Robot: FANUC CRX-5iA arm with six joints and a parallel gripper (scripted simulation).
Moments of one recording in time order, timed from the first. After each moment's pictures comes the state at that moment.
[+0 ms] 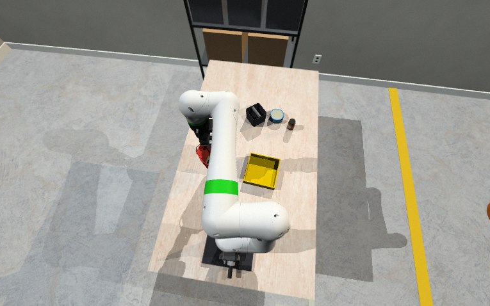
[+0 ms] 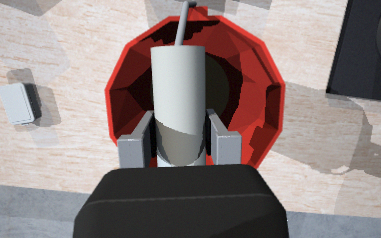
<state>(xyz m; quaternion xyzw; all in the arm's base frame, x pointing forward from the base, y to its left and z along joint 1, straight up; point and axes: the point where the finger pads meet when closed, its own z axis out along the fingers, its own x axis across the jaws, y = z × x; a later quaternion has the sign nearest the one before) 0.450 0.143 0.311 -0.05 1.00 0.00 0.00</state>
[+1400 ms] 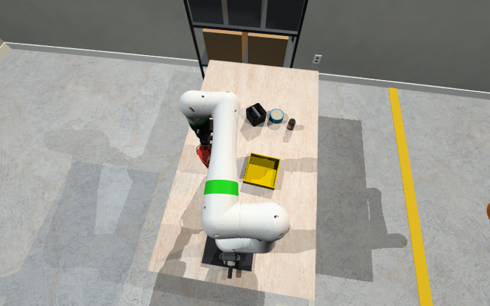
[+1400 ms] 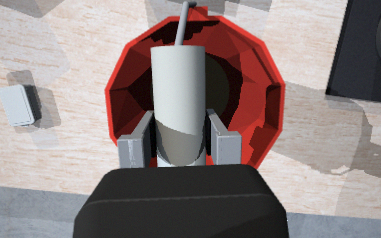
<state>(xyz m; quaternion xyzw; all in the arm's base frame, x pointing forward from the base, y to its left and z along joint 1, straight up) 0.450 0.140 0.311 -0.05 1.00 0.00 0.00</state>
